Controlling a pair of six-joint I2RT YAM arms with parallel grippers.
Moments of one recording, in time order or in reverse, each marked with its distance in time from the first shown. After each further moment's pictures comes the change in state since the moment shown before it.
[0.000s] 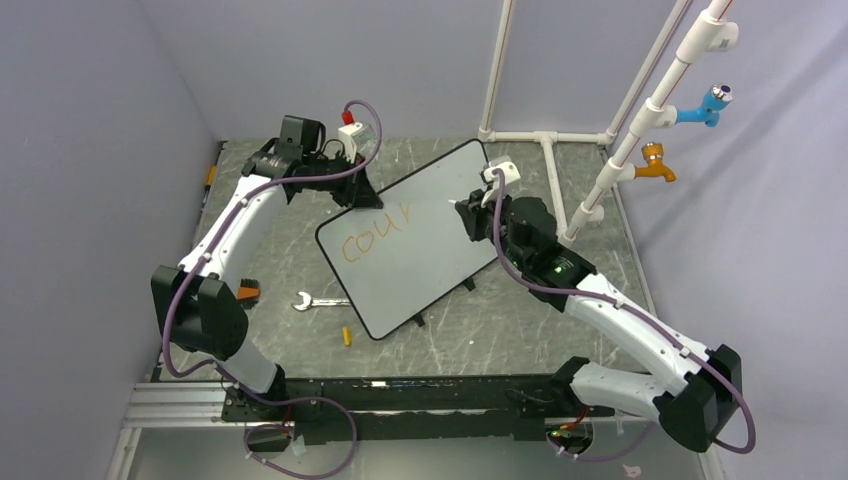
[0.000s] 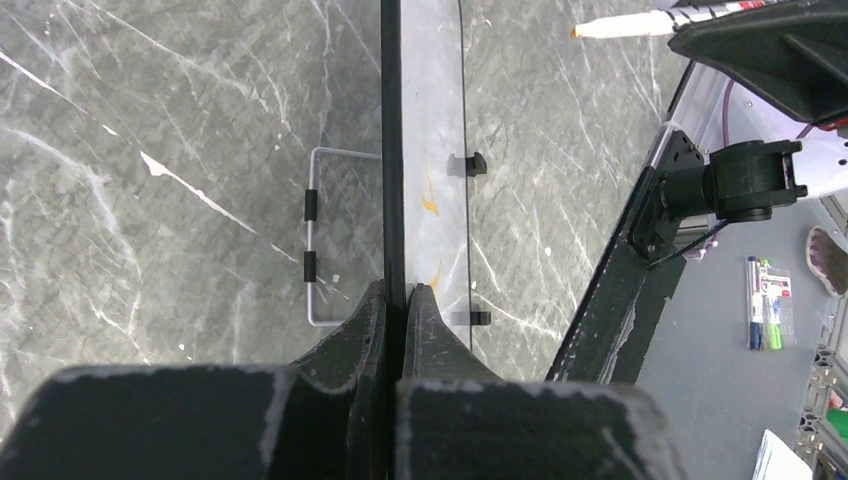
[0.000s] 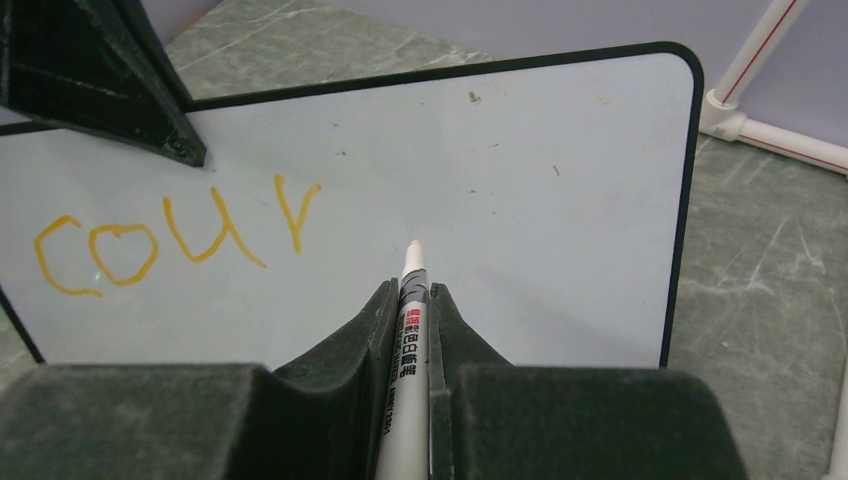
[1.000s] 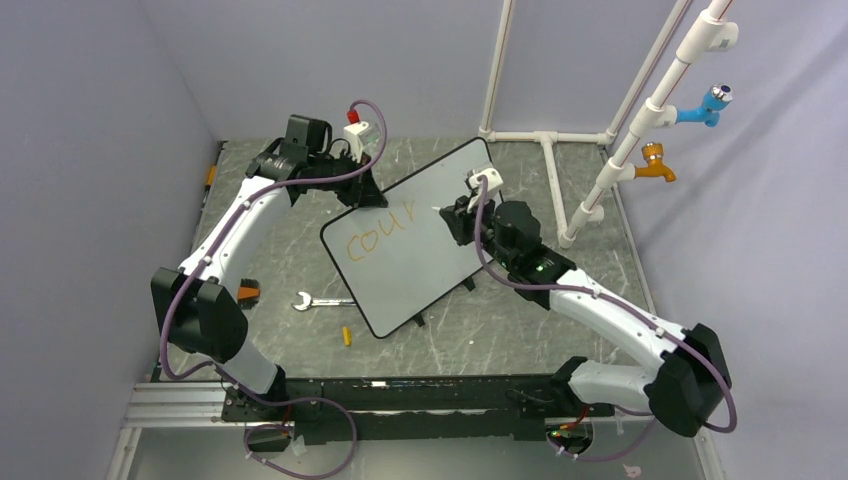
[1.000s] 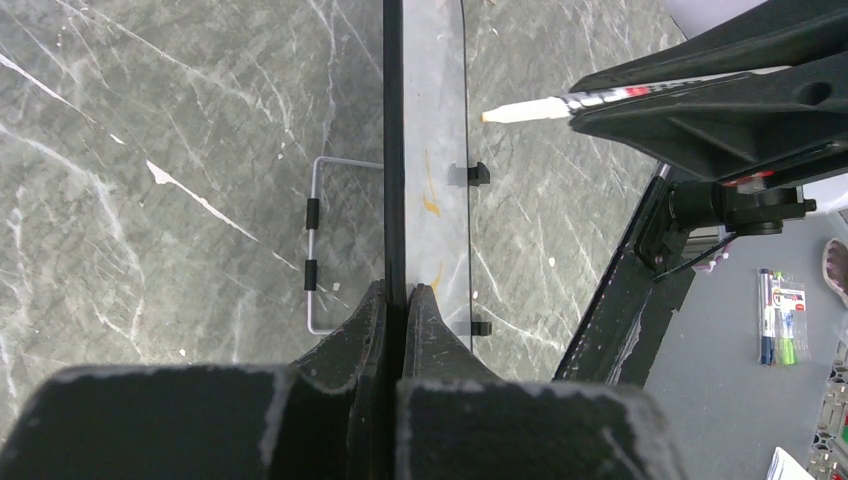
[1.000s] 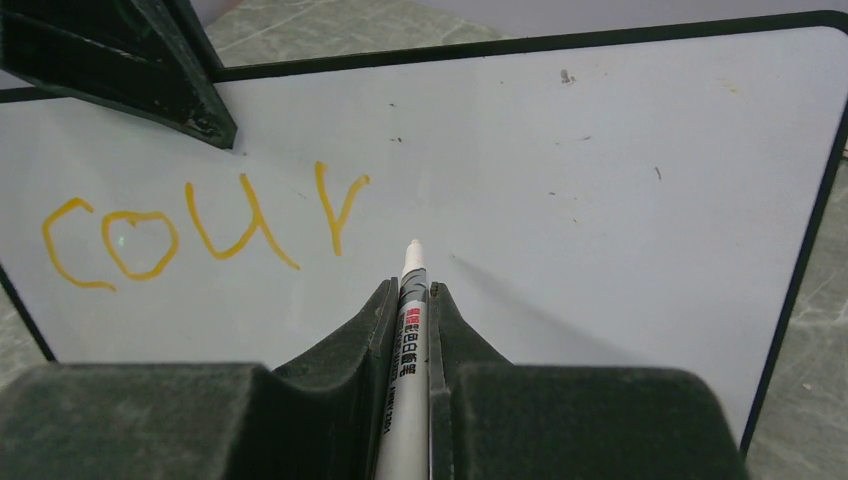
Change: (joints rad) left arm -0.041 -0.011 0.007 0.023 -0.063 -0.034; right arm -0.002 0.055 -0.089 0.160 -0.101 0.015
